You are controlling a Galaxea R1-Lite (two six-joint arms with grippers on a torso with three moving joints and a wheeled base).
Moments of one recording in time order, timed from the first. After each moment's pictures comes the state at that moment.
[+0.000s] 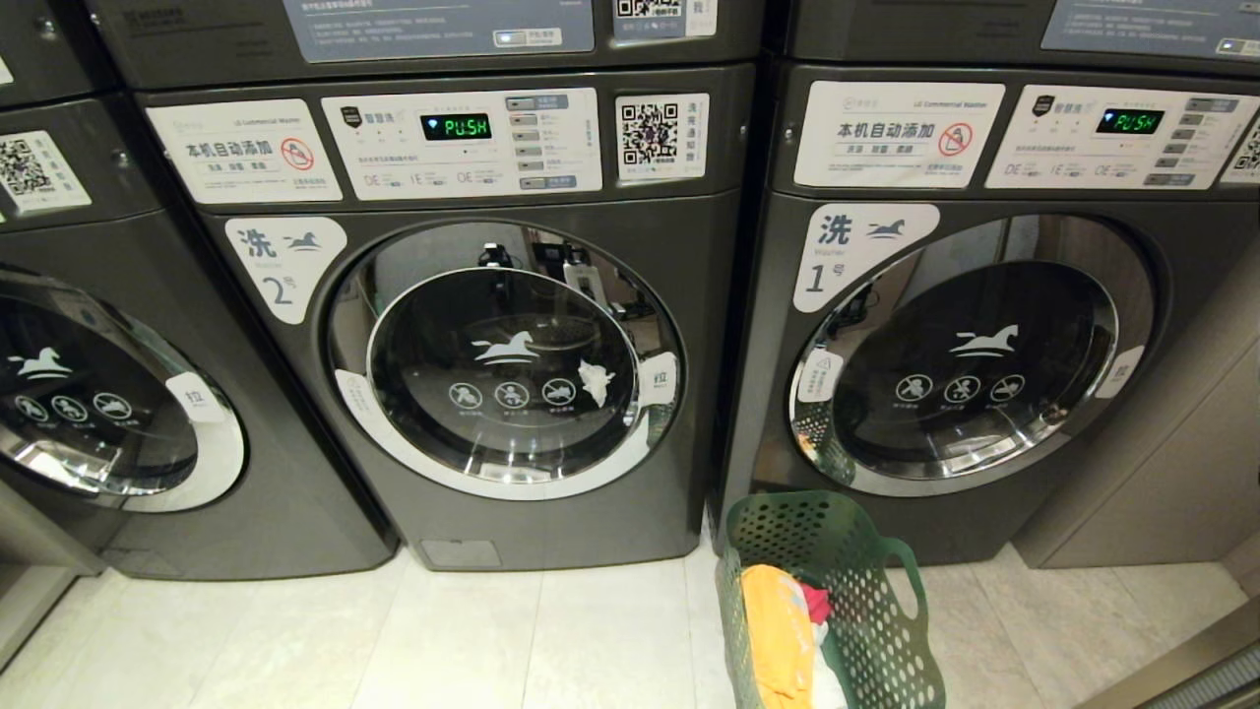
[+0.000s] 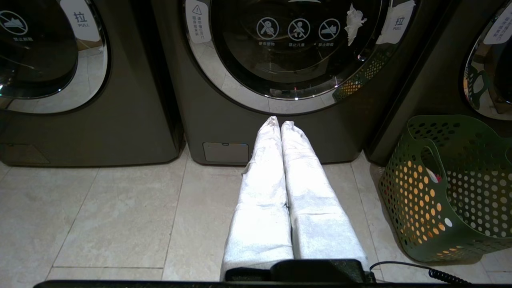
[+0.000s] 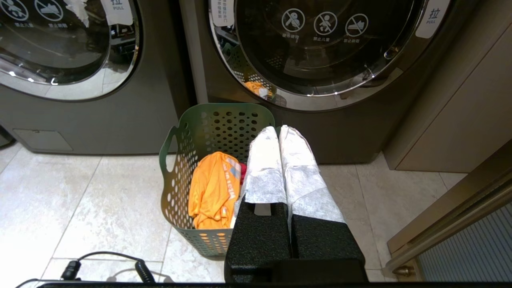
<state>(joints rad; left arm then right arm) 0.00 0.00 0.00 -0.01 0.00 -0.01 0.00 0.00 0.00 0.00 0.01 -0.03</state>
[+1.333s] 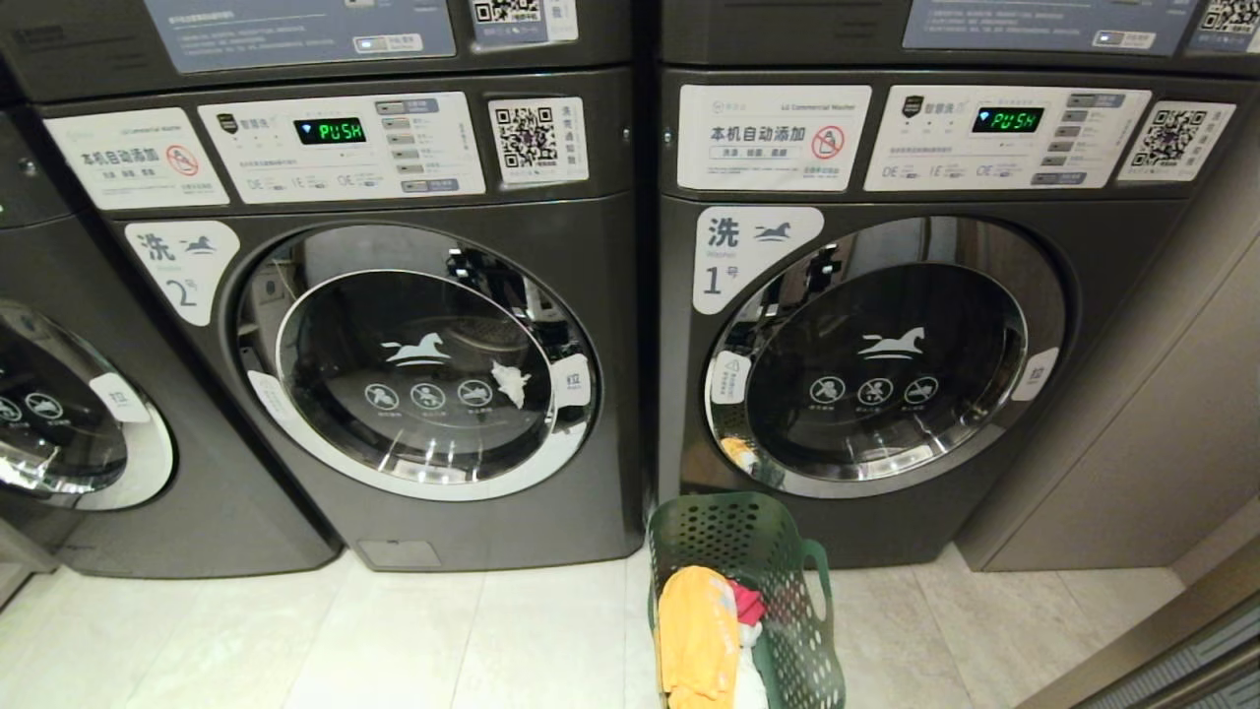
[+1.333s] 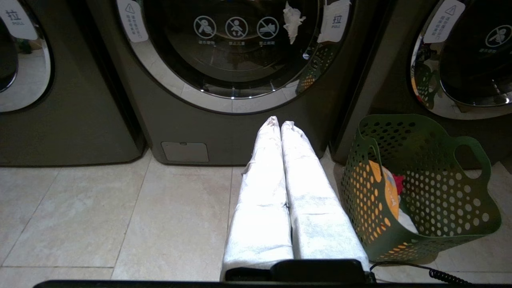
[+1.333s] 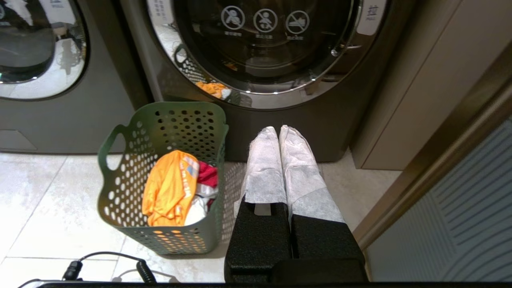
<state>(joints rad) 0.00 0.00 0.00 -0.01 0.00 -0.01 0.00 0.00 0.00 0.00 0.01 -0.03</state>
